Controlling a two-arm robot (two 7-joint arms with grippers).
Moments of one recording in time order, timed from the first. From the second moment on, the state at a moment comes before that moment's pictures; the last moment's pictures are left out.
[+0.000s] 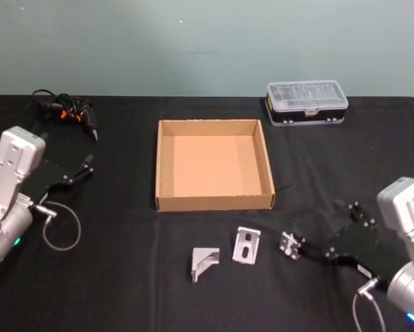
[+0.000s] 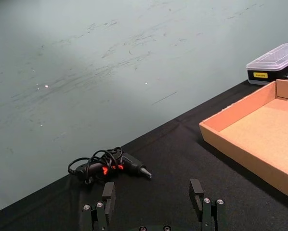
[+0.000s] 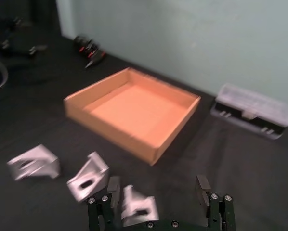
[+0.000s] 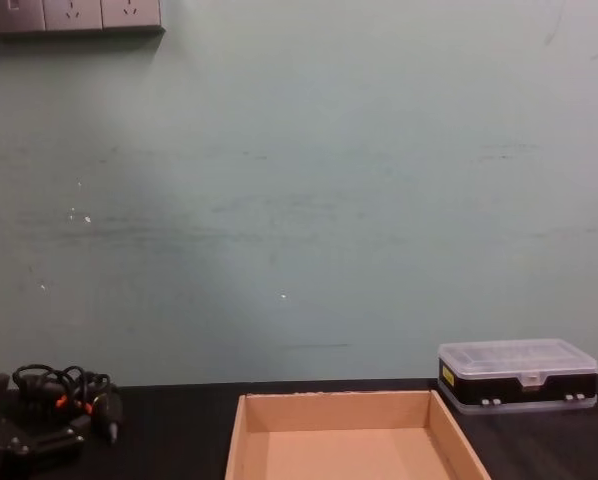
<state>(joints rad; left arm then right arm) -0.20 0.60 0.45 -1.41 -0.25 -0.12 0.03 -0.18 0.76 -0.34 -1.92 0.37 0.12 0.04</state>
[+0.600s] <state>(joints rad) -0.20 0.60 0.45 -1.41 -0.25 -0.12 0.03 -0.08 0.66 -0.40 -1.87 0.34 0.40 0.04</state>
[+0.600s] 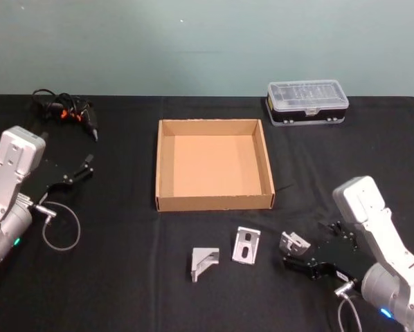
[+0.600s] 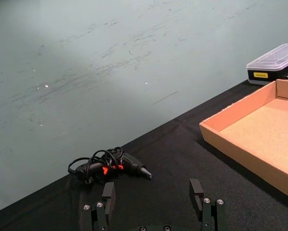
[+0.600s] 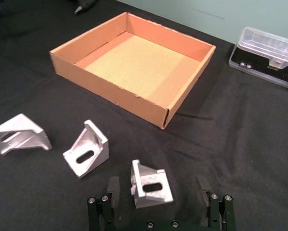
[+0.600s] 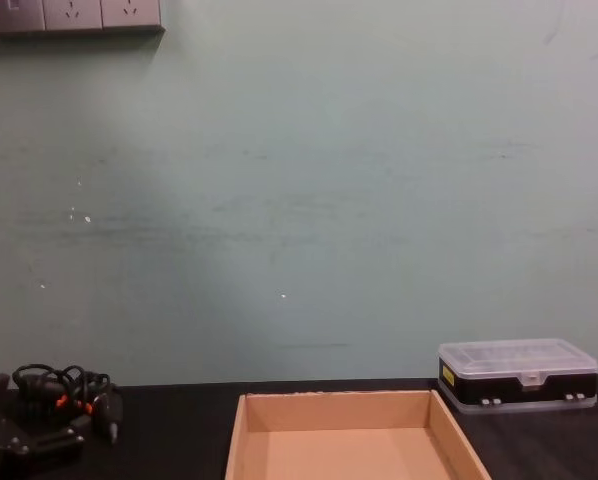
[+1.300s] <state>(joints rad) -0.20 0.60 0.45 -1.41 -0.25 -0.12 0.03 -0.05 0.58 -0.41 -1.82 0.30 0.44 0.06</state>
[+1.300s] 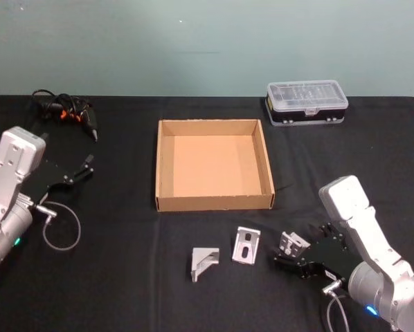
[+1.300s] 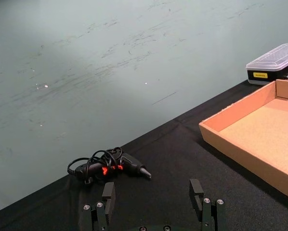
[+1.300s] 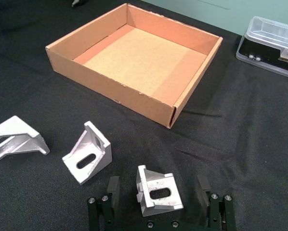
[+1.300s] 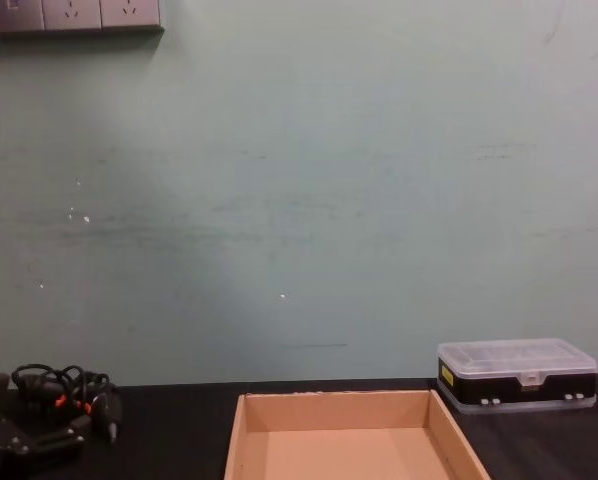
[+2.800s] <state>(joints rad) -0.20 0.60 0.45 -1.41 -0.25 -0.12 0.03 -0.06 0.58 -0.38 -1.84 0.29 0.40 0.07</state>
